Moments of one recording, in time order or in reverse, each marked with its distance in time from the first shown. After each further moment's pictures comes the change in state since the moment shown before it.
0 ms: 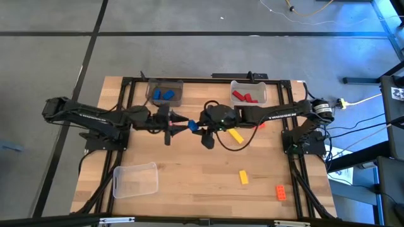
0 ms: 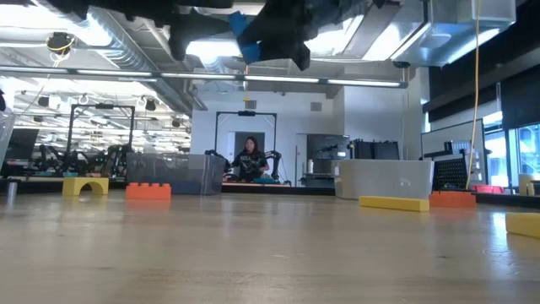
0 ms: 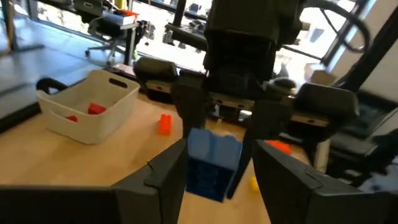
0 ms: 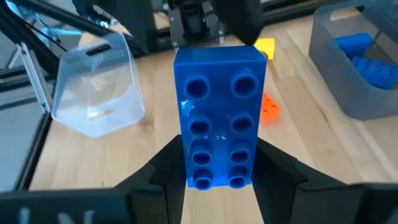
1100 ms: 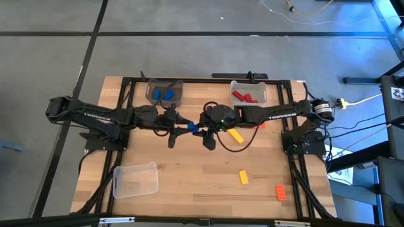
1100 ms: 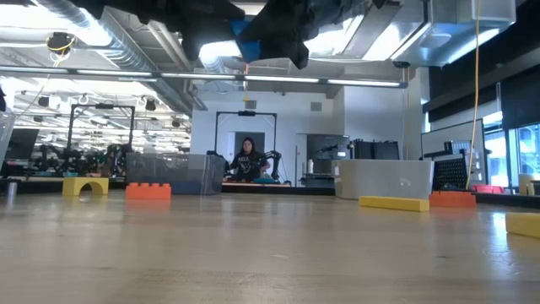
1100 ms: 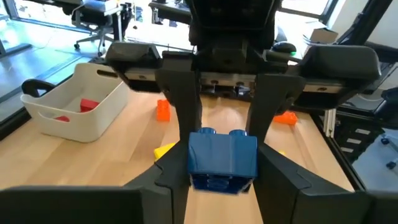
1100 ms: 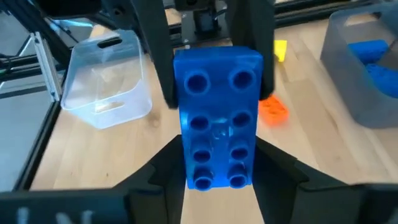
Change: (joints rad) left arm 0.027 0.075 0.078 -0.126 0.078 0.119; right arm -0.004 -0.005 0.000 -0.016 -0.044 -0.046
